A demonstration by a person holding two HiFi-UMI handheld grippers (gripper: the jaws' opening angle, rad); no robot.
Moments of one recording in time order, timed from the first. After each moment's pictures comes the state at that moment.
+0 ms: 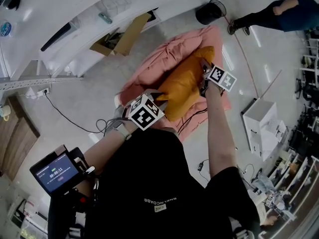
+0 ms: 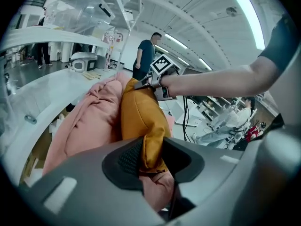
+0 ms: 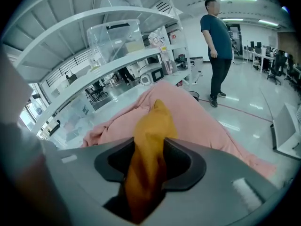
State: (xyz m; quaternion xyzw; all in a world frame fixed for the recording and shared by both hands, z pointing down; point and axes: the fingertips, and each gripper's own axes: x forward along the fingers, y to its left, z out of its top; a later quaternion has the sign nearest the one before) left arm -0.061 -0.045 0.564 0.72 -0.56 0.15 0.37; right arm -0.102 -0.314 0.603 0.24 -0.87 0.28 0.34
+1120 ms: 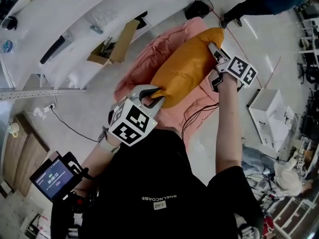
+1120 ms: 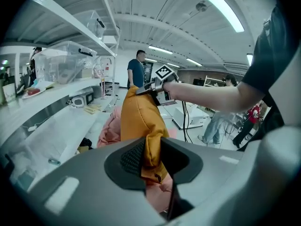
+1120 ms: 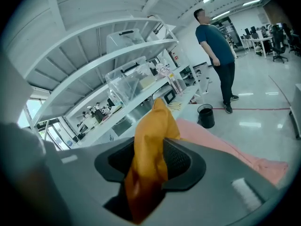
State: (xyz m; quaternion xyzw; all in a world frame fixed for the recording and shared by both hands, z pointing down) left arm -0.094 -0.043 0.450 0.74 -0.60 0.18 0.26; right arm -0.120 -0.319 0.464 0.18 -0.90 0.35 0.21
